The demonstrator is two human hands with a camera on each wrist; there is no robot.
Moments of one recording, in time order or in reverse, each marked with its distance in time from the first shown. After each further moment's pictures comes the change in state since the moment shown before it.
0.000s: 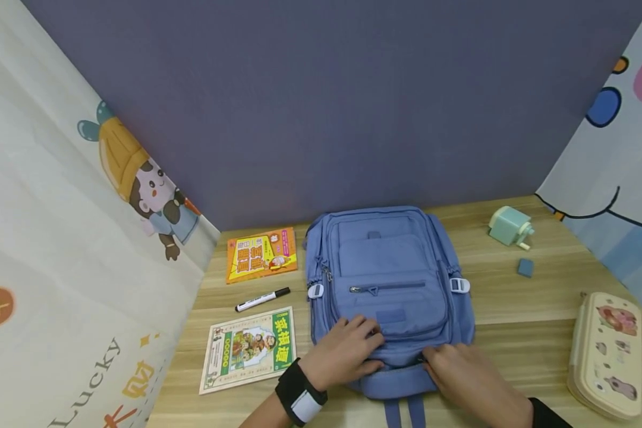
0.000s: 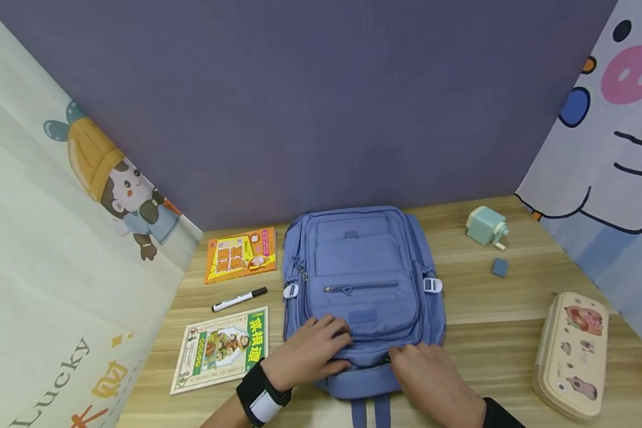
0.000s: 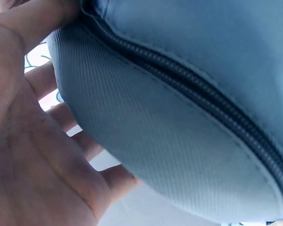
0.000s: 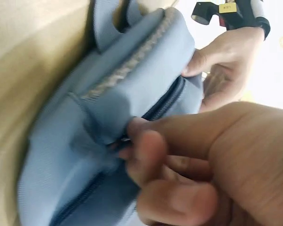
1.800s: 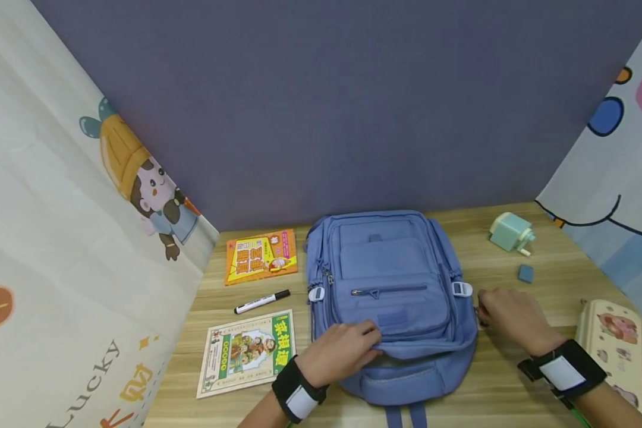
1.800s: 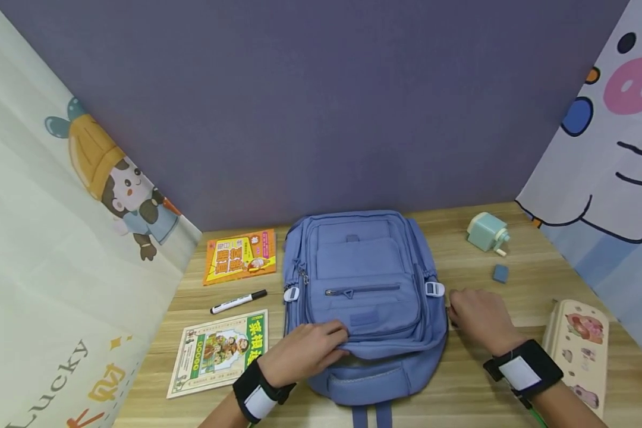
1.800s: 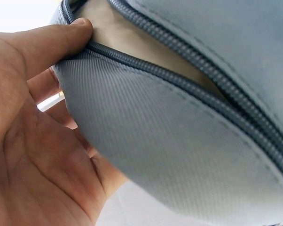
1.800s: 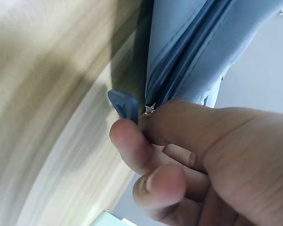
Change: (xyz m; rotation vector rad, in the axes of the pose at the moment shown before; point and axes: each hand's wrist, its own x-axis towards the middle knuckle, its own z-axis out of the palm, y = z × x) left_hand 0.002 -0.008 -0.010 -0.115 0.063 0.002; right_hand 0.020 0.141 -0.009 -0.145 0.061 0.199
